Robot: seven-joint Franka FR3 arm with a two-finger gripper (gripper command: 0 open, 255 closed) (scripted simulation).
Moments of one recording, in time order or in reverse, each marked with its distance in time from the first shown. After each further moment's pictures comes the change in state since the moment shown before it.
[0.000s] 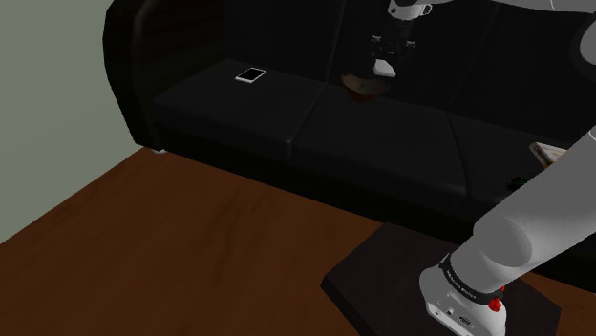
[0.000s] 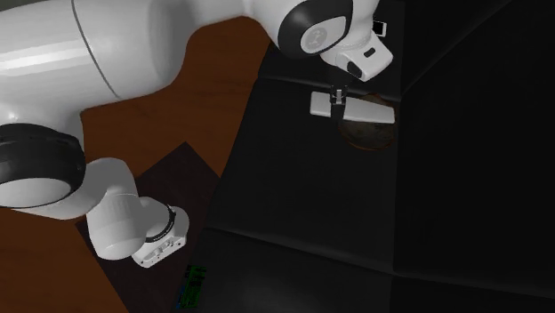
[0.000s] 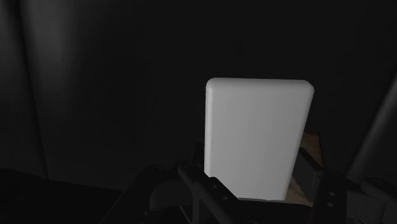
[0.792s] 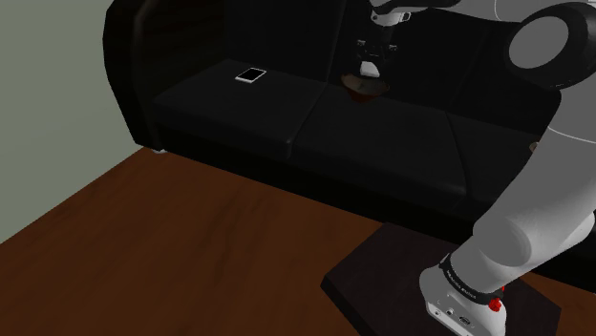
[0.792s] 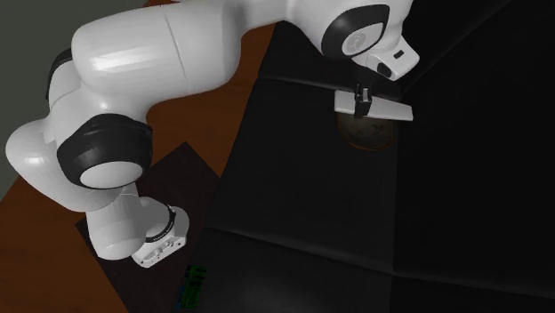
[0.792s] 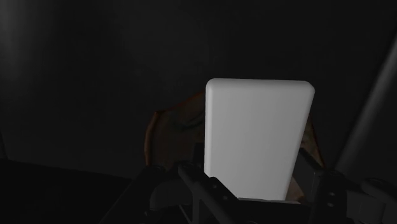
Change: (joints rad) arm -0.004 0.245 -0.003 0.240 0.006 0.006 -0.007
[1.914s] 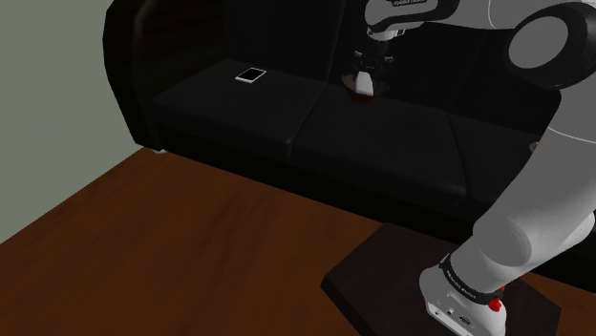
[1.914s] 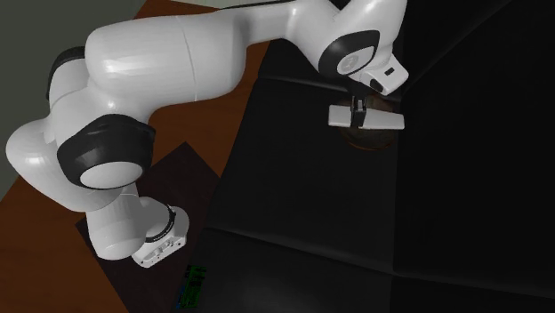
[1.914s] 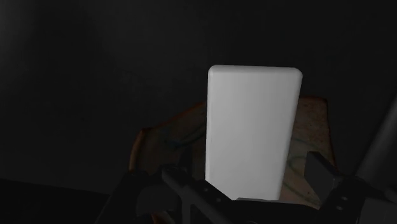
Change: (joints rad) arm -0.002 0.001 -0.001 -0.106 -0.003 0.108 0.008
